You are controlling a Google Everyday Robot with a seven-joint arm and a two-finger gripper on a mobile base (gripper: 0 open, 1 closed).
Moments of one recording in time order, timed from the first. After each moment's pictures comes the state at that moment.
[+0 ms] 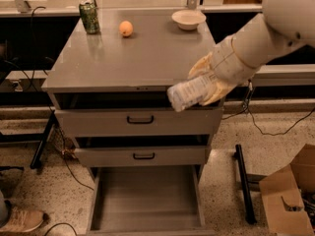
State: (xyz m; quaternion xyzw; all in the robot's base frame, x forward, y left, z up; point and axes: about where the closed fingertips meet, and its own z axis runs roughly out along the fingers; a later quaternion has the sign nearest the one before) arm 0.549 -0.118 0.890 -0.82 0.49 -0.04 0.29
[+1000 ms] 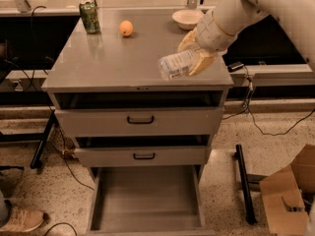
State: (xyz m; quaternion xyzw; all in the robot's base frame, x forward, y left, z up) arm 0.654 -0.104 0.898 -0.80 0.52 0.00 0.29
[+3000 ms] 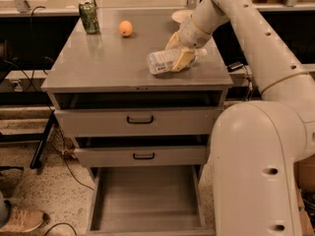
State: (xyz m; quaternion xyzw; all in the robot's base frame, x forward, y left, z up) arm 0.747 -0.066 0.849 -0.78 0.56 0.09 0.28
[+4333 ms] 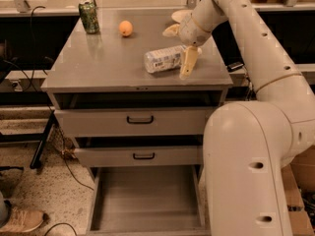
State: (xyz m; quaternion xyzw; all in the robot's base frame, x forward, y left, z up) arm 0.754 -0.067 0.849 -0.78 0.56 0.09 0.28
